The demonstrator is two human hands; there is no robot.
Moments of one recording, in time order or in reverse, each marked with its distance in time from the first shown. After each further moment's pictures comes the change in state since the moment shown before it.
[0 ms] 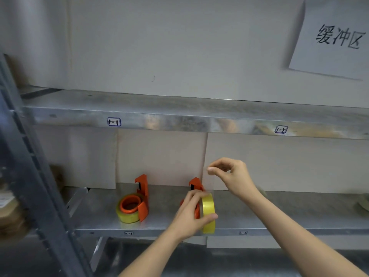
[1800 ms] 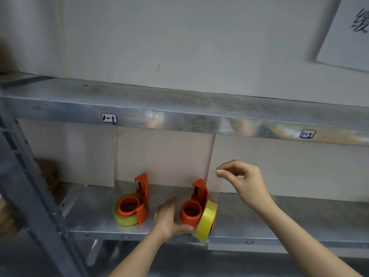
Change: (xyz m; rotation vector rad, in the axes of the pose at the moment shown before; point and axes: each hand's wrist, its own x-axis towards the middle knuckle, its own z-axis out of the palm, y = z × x) left_hand 0.019 -0.089 -0.026 0.378 0.000 -0.342; right_hand 0.011 0.015 0.000 -0.040 0.019 -0.019
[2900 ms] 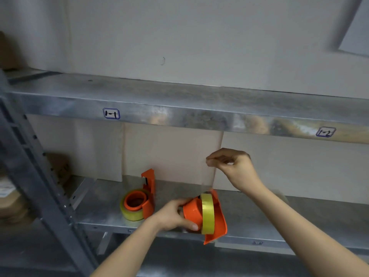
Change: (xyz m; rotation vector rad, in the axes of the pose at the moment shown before) left_hand -0.003 0.010 -0.032 -0.512 -0.367 -0.065; right_hand 0.033 -0.011 0.024 0.115 -0.113 0.041
